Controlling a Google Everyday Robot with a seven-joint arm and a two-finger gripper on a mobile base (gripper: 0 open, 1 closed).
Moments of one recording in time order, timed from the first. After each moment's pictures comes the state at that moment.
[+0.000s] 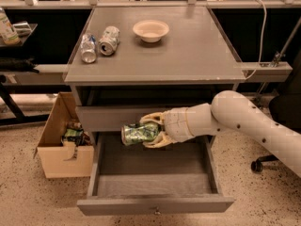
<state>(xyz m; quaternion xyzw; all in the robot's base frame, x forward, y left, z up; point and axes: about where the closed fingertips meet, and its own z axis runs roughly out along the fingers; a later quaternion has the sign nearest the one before) 0.518 0.008 0.720 -0.73 0.48 0.17 0.46</state>
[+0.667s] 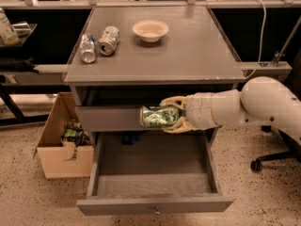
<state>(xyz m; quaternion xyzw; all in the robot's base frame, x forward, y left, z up) 0.529 -0.044 0.777 -0.71 0.50 0.11 0.48</state>
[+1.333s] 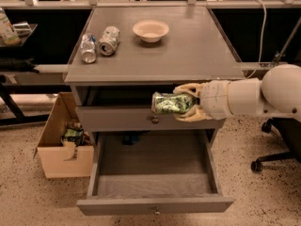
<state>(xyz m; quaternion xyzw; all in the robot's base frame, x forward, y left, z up) 0.542 -0.086 0.818 -0.69 0.53 0.06 0.49</state>
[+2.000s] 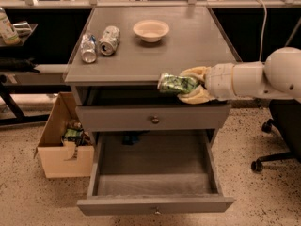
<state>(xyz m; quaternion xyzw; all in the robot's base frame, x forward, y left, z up) 0.601 -0.108 0.831 -0.63 0.58 0.12 0.51</state>
